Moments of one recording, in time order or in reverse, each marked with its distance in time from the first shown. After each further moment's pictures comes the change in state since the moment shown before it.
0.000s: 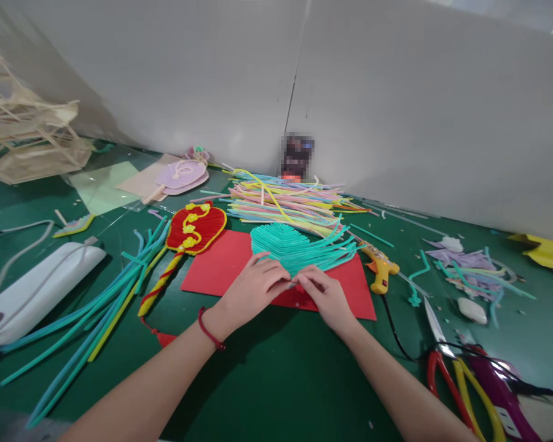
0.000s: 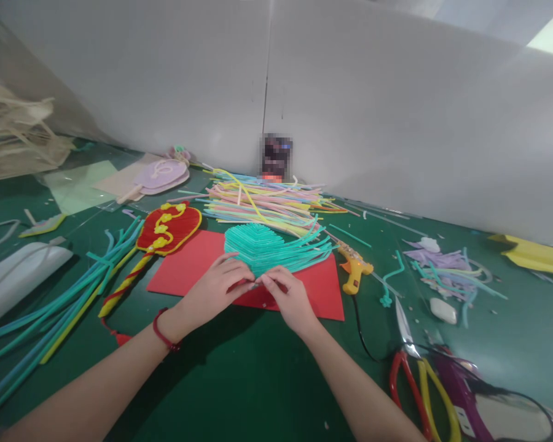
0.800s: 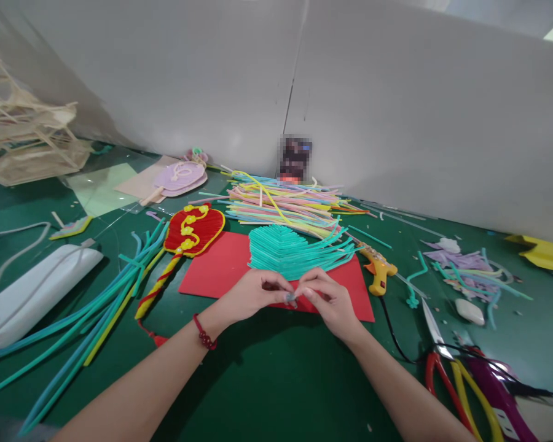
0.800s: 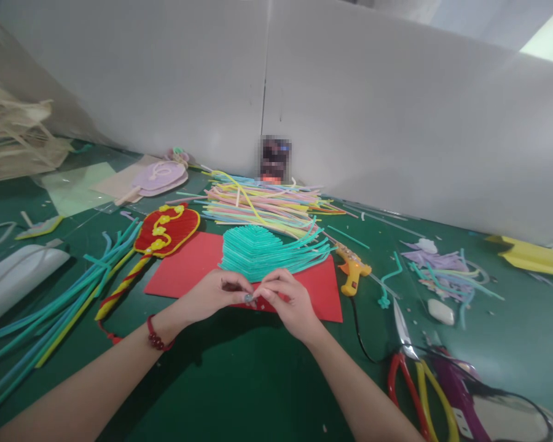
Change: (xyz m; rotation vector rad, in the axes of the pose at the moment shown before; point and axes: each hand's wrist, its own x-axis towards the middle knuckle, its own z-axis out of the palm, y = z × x) left_hand 0.000 -0.004 0.001 -0.910 -0.214 -0.504; right_hand -0.005 -0.015 -0.012 -0.102 -0.062 -0.183
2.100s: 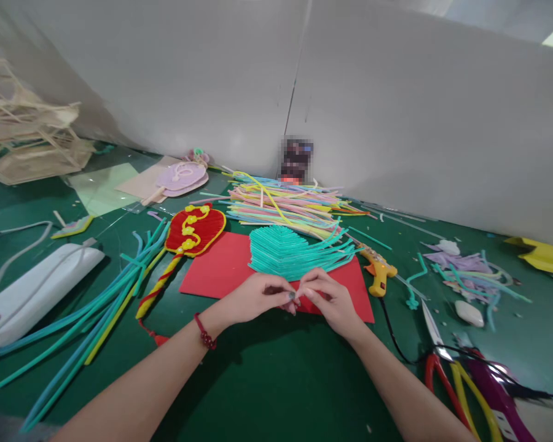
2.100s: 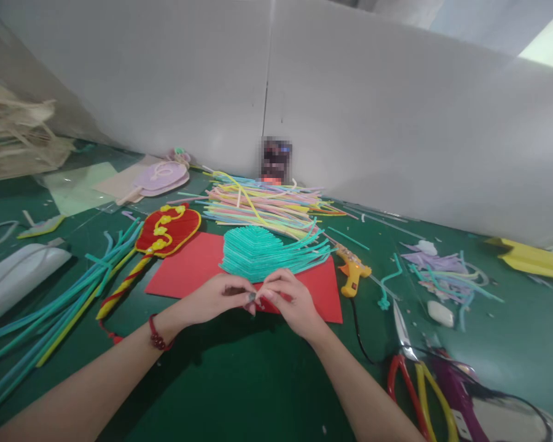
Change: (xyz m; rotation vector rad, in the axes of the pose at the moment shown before) left_hand -0.003 0.009 0.002 0.025 -0.143 0.044; right_hand 0.001 0.005 -0.004 0.043 -0.050 -0.017
